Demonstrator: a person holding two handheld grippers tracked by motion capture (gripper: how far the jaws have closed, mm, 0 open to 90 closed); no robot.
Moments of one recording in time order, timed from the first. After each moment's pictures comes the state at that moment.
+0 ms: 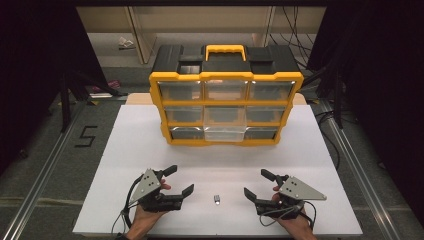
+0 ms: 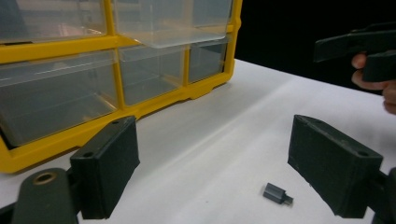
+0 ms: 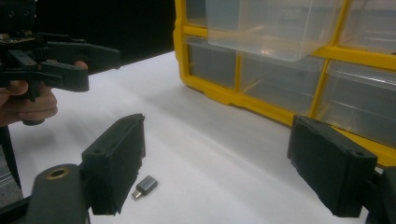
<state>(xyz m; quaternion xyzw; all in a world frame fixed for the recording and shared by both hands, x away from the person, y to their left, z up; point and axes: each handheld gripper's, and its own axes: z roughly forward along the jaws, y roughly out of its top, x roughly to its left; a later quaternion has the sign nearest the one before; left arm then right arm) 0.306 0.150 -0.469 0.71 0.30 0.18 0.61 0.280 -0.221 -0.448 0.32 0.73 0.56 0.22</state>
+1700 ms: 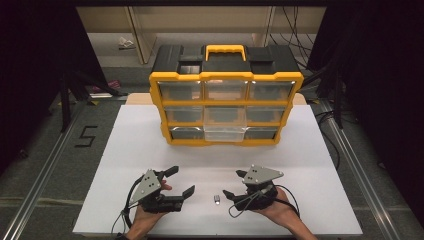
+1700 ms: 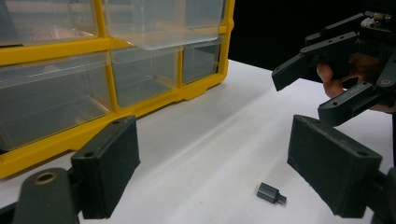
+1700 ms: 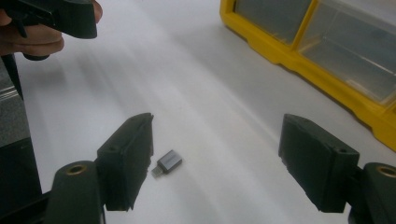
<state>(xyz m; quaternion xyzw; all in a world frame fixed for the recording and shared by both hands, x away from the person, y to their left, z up) 0.304 0.148 -0.469 0.71 0.29 0.17 0.61 0.311 -0.162 -0.435 0.27 0.85 0.43 0.16</state>
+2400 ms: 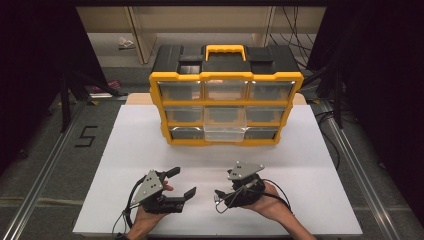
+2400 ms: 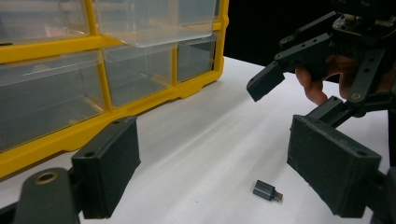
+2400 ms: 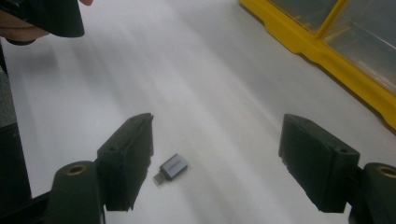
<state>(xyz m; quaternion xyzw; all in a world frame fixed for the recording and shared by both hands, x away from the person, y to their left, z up) 0.303 0.146 -0.470 0.72 0.28 0.17 0.61 0.324 -0.134 -0.436 0.26 0.88 0.37 0.14</state>
